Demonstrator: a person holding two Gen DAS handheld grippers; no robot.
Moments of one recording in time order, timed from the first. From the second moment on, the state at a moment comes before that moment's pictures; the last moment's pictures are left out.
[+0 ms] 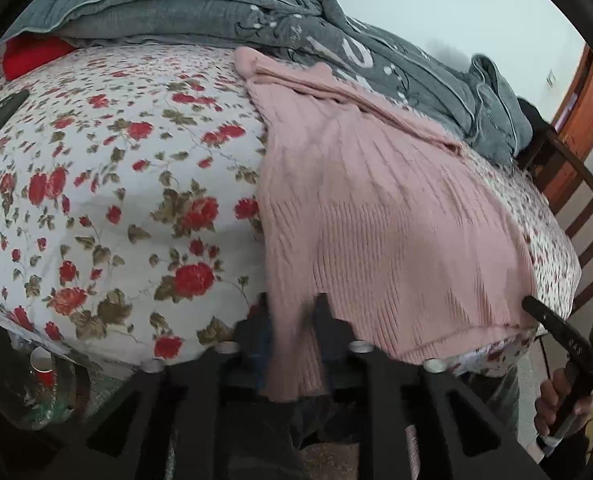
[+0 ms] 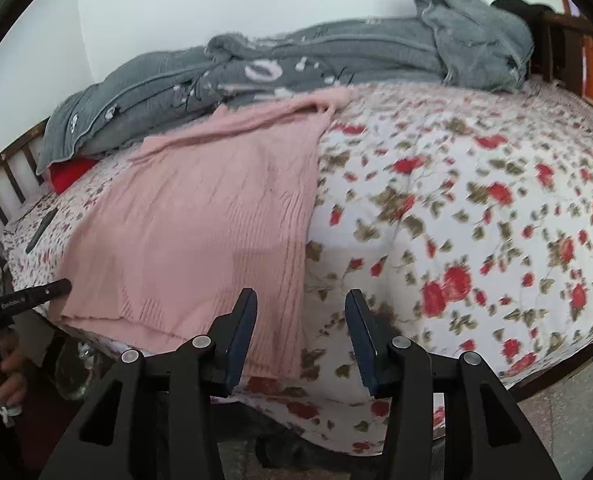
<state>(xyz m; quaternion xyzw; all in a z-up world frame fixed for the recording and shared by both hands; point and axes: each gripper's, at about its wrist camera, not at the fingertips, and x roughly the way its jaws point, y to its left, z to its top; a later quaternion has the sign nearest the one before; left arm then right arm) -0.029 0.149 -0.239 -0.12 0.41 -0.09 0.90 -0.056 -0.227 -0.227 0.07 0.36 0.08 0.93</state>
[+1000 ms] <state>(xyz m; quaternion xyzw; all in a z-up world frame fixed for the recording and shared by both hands) -0.034 0.136 -0.238 -0.10 0.40 -0.08 0.91 -0.051 -0.201 -0.239 0.01 0.38 0.04 0.93</state>
